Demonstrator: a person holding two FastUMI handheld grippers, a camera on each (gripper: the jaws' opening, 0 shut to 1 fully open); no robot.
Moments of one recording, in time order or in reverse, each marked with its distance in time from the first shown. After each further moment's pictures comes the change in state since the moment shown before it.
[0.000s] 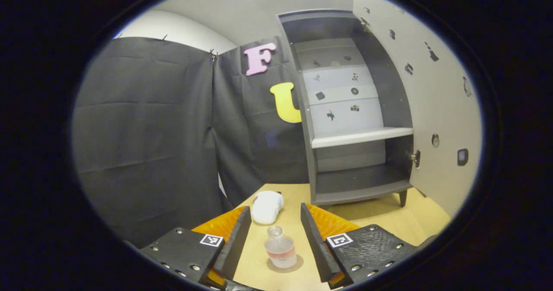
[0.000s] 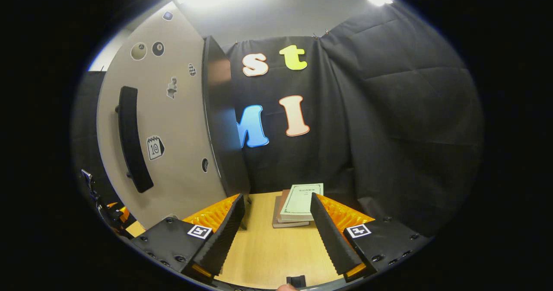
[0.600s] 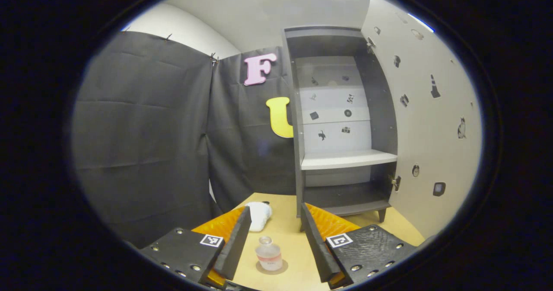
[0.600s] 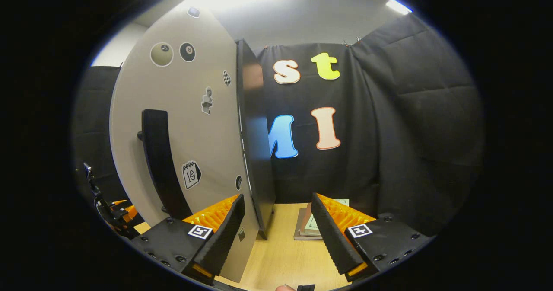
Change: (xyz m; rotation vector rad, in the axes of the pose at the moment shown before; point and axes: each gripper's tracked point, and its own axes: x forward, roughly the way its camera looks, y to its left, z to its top) left arm -0.017 0.009 0.021 -0.085 -0.012 -0.069; right arm 0.014 0.068 0.047 -0.101 -0.039 0.125
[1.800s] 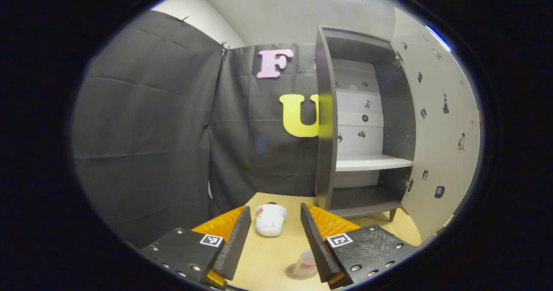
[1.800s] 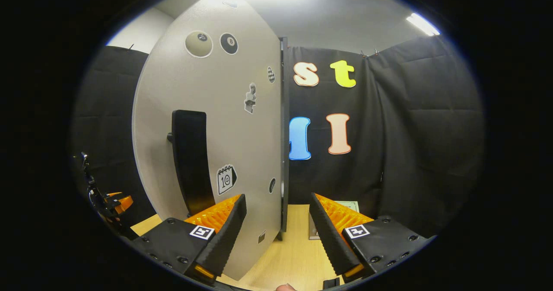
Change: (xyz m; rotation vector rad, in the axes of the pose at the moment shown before) left arm 0.049 0.139 -0.002 -0.086 0.000 -0.066; right arm 0.010 0.133 0.004 -0.074 0.021 -0.036
